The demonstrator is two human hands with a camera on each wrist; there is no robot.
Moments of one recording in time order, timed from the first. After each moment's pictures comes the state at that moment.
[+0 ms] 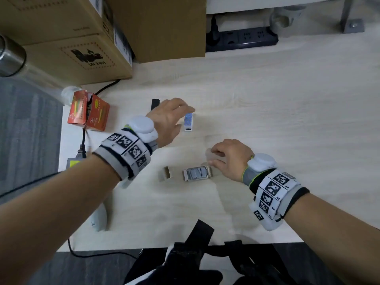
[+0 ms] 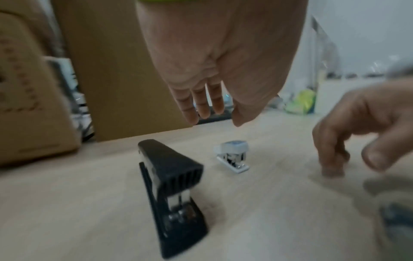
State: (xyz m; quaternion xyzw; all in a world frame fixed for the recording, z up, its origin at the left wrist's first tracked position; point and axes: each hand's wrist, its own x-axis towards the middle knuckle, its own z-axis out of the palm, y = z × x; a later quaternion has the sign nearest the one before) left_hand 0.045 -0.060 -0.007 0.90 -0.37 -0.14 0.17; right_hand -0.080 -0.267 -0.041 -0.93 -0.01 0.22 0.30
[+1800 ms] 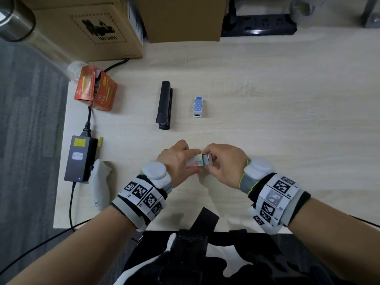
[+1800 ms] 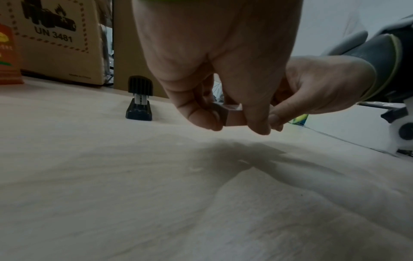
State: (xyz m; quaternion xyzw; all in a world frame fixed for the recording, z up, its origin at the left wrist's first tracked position) left_hand -0.081 -0.044 -0.031 0.92 -0.19 -0.28 0.21; right_hand -0.108 -0.227 -0.033 -0.92 -0.08 0.21 0.33
